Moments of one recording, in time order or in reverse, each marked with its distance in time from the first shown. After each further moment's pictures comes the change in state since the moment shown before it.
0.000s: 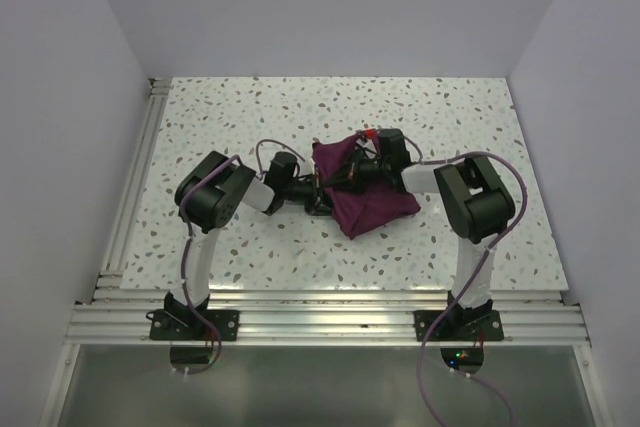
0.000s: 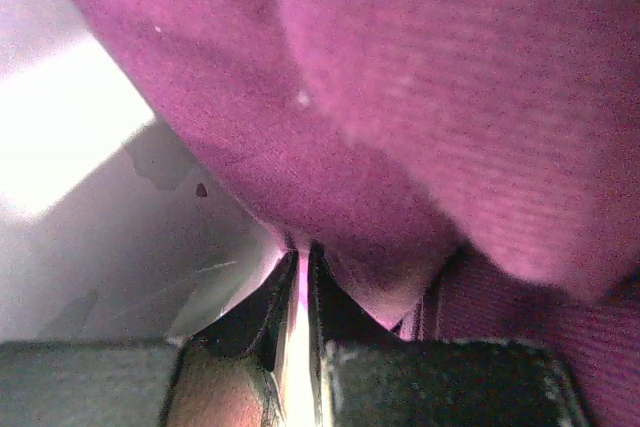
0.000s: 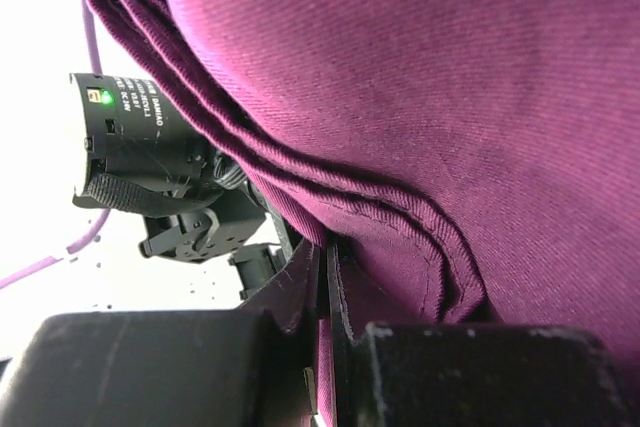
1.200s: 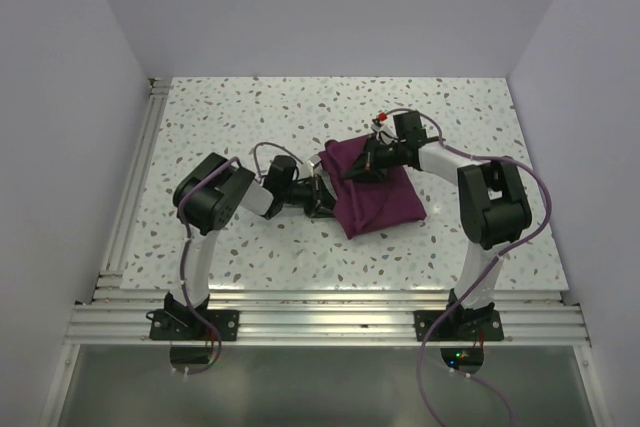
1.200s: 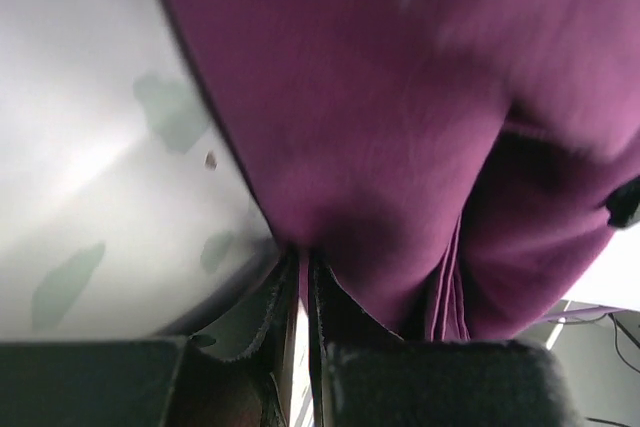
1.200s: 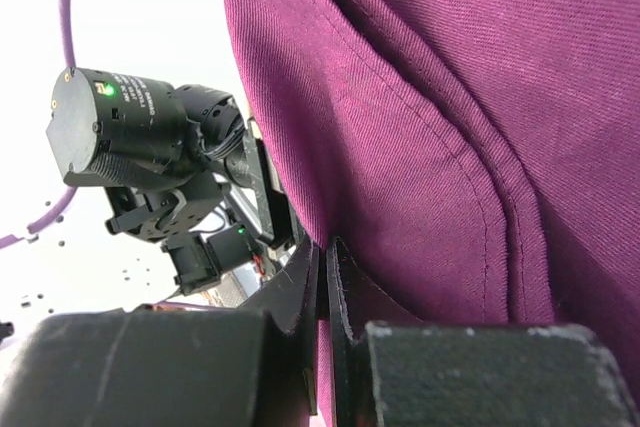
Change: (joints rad) left arm -0.005 -0.029 -0.057 0.028 -0.048 -0.016; right arm -0.109 -0.083 0.177 -0.533 0.048 -0.419
